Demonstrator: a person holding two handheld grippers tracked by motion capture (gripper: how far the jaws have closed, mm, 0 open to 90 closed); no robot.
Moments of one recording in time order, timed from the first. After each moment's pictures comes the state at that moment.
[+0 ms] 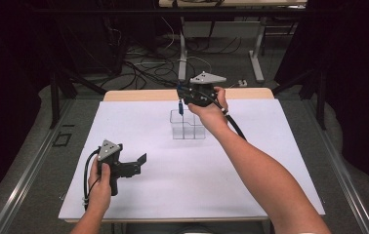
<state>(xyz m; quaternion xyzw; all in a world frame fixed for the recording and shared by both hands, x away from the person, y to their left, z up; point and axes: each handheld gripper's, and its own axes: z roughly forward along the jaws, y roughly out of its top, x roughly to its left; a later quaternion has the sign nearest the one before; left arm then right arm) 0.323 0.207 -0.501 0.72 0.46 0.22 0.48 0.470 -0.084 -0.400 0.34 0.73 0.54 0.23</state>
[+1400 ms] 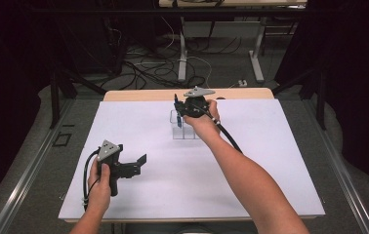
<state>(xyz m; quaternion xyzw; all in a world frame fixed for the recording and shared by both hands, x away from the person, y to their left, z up) 0.322 0.207 -0.504 0.72 0.46 0.21 0.48 0.480 -0.069 -0.456 0.36 0.75 0.50 0.21</state>
